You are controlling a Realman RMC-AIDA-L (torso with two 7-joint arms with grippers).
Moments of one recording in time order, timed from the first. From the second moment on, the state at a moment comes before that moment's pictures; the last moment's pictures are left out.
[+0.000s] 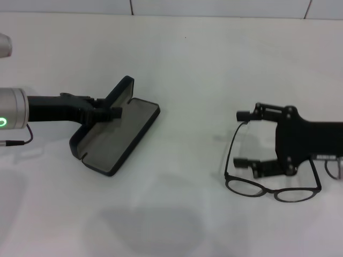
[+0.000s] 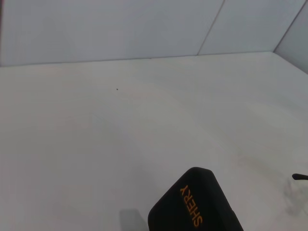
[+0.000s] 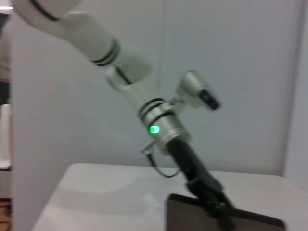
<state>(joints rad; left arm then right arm) -0.85 -2.08 2.85 -0.70 -0.14 1.54 -1.47 0.53 1.99 -1.10 -0.50 -1.58 -1.59 0.86</state>
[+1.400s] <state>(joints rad) -1.22 -2.09 2.85 -0.44 0.00 1.38 -0.81 0.39 2.02 -1.11 -0.54 -1.67 -1.79 0.75</state>
